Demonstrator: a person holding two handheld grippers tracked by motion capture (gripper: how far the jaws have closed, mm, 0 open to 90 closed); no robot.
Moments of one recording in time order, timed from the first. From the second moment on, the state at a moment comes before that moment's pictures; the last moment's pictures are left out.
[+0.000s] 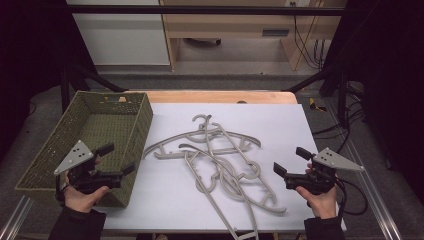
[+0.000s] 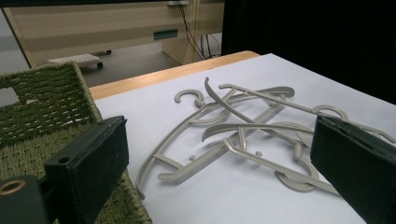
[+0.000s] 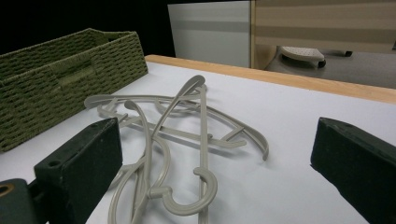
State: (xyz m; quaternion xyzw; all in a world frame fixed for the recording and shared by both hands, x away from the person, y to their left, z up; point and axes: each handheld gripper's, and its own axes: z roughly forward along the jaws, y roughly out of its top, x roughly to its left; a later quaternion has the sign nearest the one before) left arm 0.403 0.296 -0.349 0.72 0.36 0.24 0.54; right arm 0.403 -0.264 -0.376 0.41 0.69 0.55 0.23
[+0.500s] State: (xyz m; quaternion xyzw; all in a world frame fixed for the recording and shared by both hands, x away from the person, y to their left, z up) left arm 0.401 0.295 -0.347 0.72 0.36 0.24 0.54; right arm 0.398 -0.249 -0.370 0.41 0.71 0.53 0.22
